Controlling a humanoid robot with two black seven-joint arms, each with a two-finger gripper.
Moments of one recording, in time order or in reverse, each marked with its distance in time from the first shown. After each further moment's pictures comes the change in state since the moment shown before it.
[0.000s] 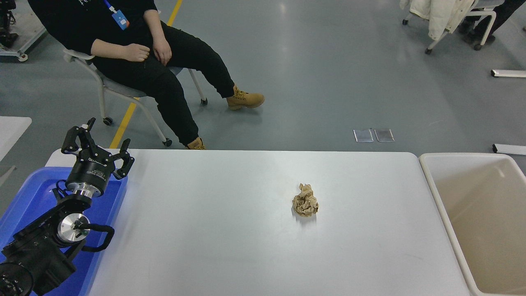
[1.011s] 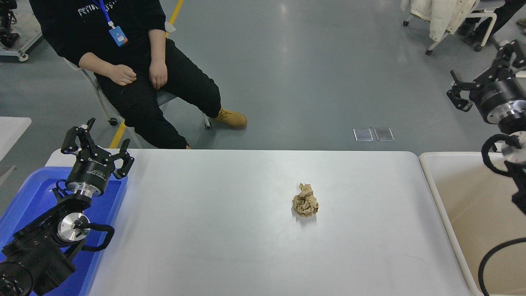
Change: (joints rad) left arm 0.000 0.000 0.000 0.000 0.000 0.000 0.000; right arm -0.561 0.110 0.581 0.361 0.048 0.176 0.213
